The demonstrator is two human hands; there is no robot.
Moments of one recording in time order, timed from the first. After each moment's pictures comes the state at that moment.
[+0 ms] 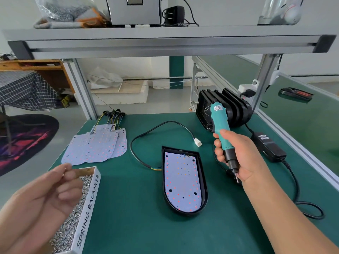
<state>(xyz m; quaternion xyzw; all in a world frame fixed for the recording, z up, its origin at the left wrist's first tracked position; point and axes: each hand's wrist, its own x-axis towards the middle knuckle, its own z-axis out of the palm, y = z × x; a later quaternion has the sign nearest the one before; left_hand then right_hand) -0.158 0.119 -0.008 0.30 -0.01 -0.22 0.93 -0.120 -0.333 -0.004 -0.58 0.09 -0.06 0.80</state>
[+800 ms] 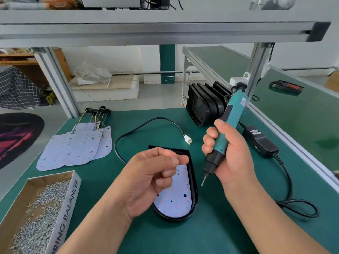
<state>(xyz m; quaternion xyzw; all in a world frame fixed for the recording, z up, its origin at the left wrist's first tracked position) -0.140 -0.094 0.015 0.51 -0.05 -0.27 0.81 -0.128 -0.303 0.004 -0.39 0.01 -0.12 0.91</state>
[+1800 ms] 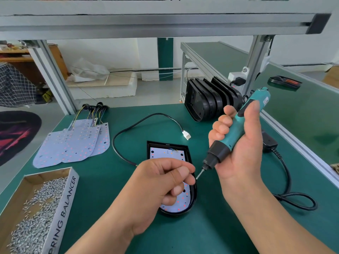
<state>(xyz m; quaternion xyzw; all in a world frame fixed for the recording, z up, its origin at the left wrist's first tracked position) -0.169 -0.098 0.001 0.63 -0.09 -0.24 0.73 -0.149 -0.292 0.024 -0.30 0.00 -0.20 0.93</state>
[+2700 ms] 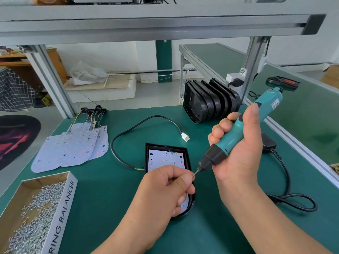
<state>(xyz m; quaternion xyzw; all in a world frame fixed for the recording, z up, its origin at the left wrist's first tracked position) -0.181 -0.114 -0.009 0.68 -0.08 -0.19 0.70 -0.151 -0.287 0.024 -0.32 0.03 -0.27 0.91</state>
